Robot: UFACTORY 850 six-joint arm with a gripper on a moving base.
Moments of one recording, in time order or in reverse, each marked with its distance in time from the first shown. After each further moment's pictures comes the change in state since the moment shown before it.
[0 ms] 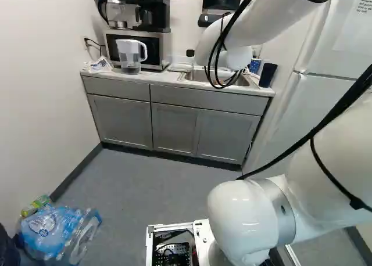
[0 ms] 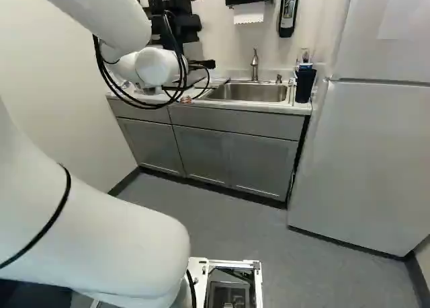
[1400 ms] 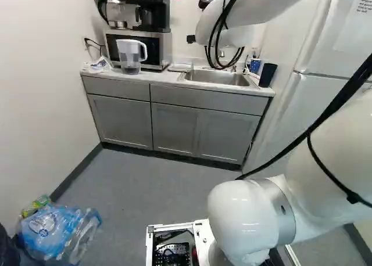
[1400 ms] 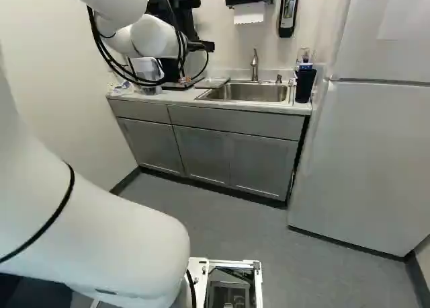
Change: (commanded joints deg) arm 0.0 -1.1 -8.4 0.0 -7.3 0.0
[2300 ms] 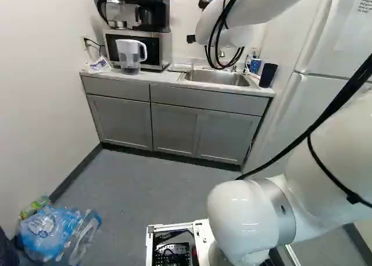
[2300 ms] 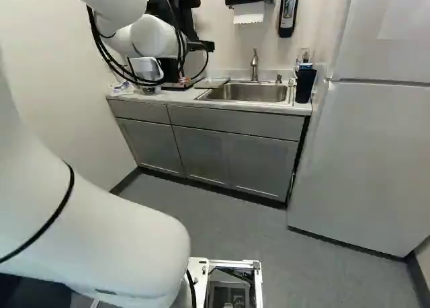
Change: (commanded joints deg) arm 0.0 0.0 0.0 0.0 0.0 0.0
